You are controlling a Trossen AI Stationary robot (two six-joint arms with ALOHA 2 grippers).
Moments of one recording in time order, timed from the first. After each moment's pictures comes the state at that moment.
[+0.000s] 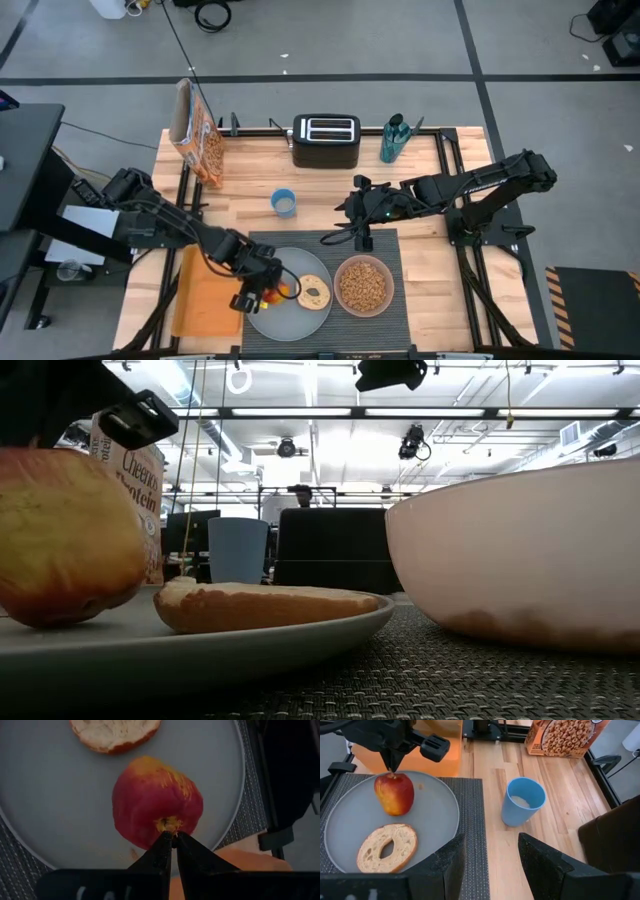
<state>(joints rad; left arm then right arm) -0.51 1.56 1.11 -0.74 0.14 -0.26 0.22 1.44 1.26 -0.48 0.26 0.07</state>
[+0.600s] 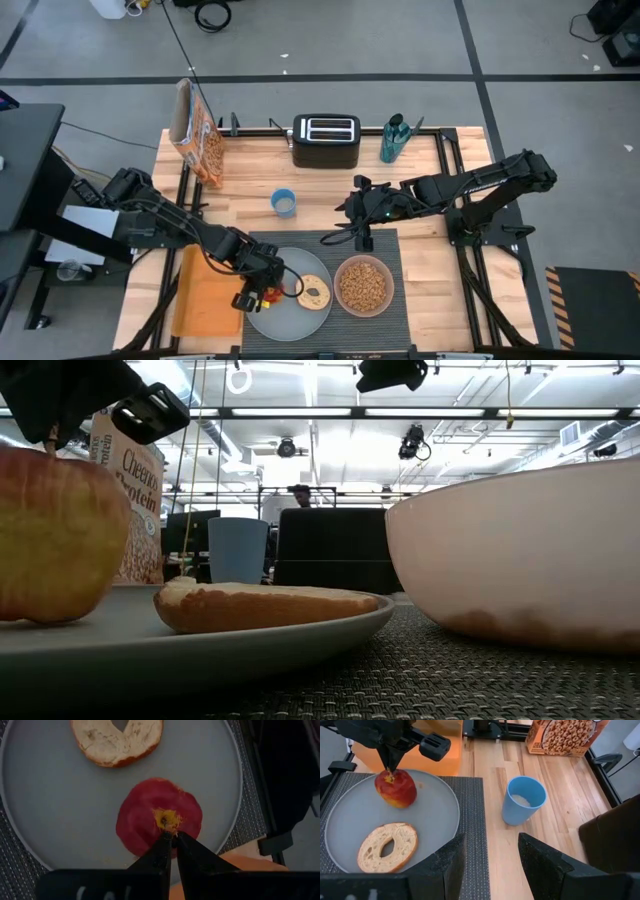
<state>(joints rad) -0.49 1.56 1.14 -0.73 0.14 -0.22 0.22 1.44 1.26 -0.49 0.26 0.07</state>
